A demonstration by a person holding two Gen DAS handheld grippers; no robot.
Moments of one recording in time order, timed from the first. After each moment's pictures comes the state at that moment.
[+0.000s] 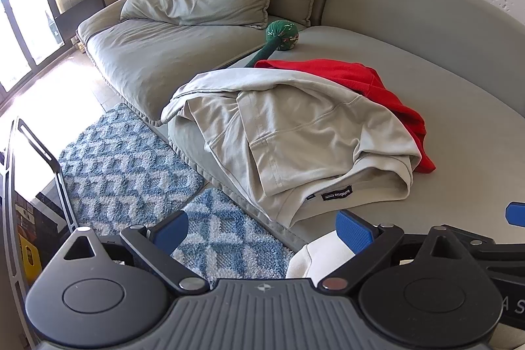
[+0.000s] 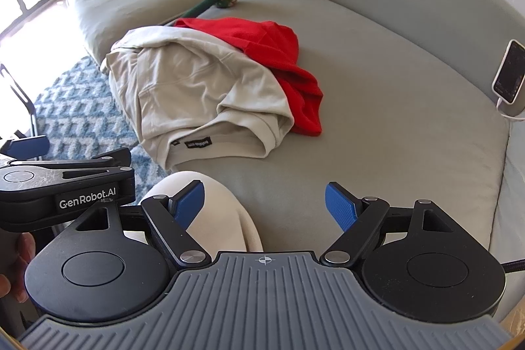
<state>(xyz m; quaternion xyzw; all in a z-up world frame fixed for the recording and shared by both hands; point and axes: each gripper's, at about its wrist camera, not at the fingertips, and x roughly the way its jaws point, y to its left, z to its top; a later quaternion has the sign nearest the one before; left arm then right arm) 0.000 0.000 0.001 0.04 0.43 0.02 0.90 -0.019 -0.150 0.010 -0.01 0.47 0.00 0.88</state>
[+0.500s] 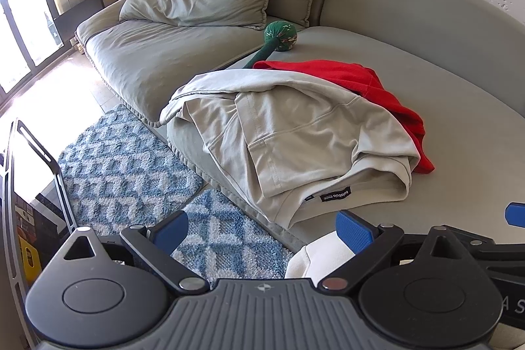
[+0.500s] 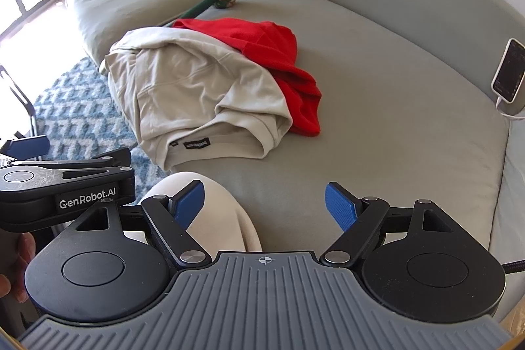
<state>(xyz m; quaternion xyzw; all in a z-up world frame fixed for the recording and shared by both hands) 0.001 -0.001 0.001 0.04 0.43 0.02 0.90 -0.019 -0.152 0.010 -0.01 0.47 0.00 0.88</state>
